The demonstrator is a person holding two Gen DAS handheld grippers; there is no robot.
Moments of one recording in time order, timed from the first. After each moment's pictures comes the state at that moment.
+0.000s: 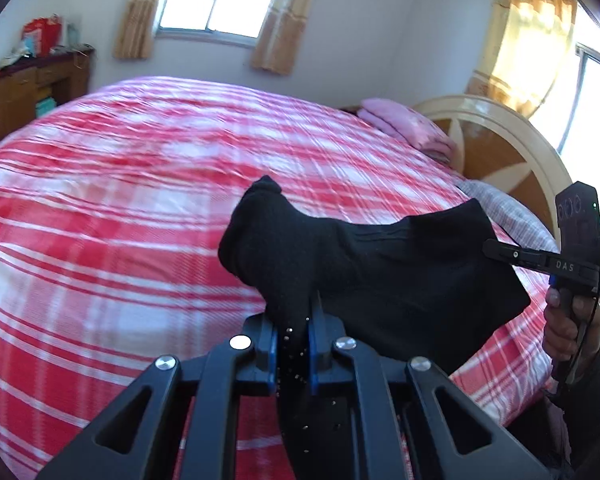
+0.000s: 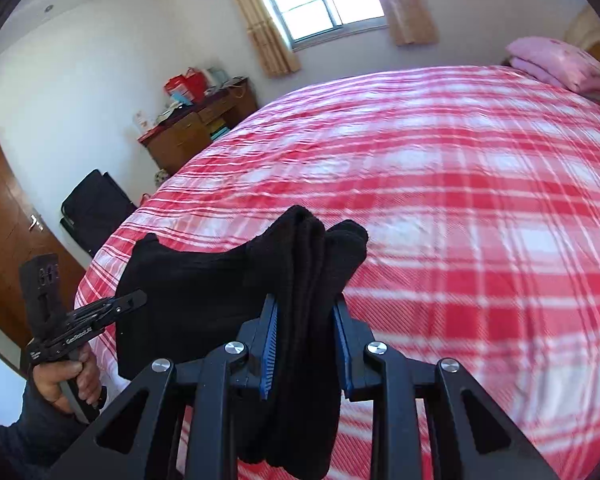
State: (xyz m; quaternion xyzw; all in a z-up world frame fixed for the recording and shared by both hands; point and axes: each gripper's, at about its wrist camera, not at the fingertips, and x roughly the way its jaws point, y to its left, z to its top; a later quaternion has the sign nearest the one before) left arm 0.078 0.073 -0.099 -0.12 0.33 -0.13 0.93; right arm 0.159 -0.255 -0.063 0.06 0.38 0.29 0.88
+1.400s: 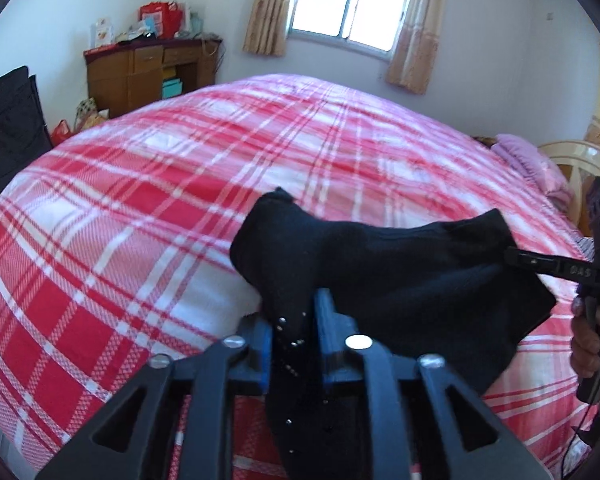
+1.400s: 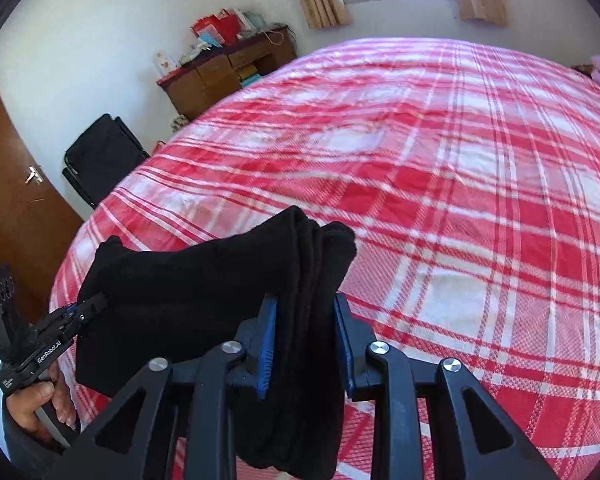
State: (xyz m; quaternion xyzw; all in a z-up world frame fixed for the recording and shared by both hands) left arm 0.098 0.230 -0.142 -0.13 0.35 0.09 0.92; right arm 0.266 -0.035 -0.126 0.00 0.44 0.32 0.84
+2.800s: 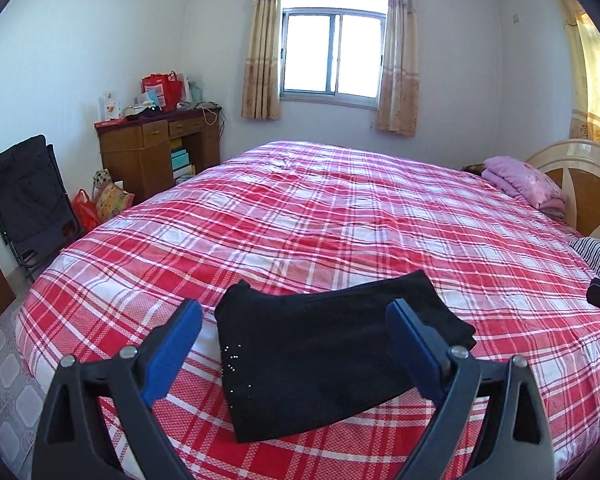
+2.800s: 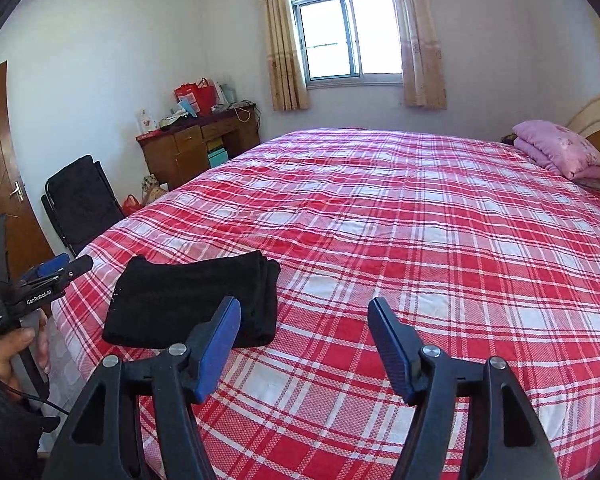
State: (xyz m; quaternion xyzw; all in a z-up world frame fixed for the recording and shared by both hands) left arm 0.039 0.164 -0.047 -0.07 0.25 0.11 0.96; right arm 0.117 -0.176 -0.011 -0.02 0.29 0.24 0.93
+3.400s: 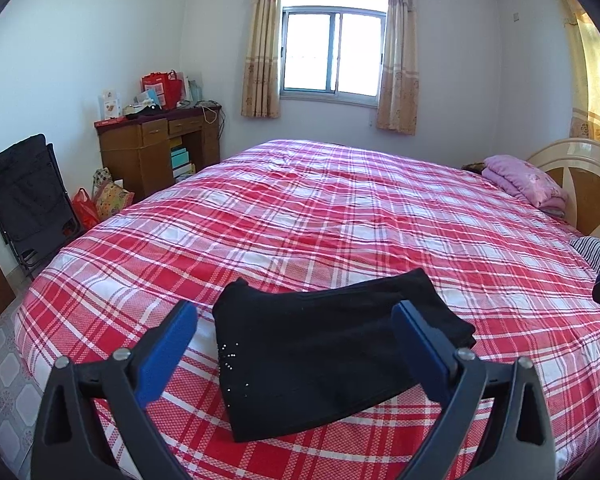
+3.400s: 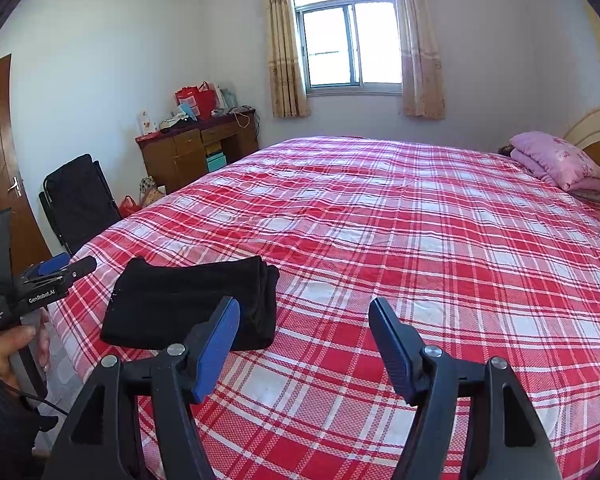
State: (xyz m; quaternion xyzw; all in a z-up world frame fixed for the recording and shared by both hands) left arm 0.039 0.159 -0.049 -0.07 0.25 0.11 0.96; right arm 0.107 -0.172 -0.006 -0.03 0.27 0.24 0.93
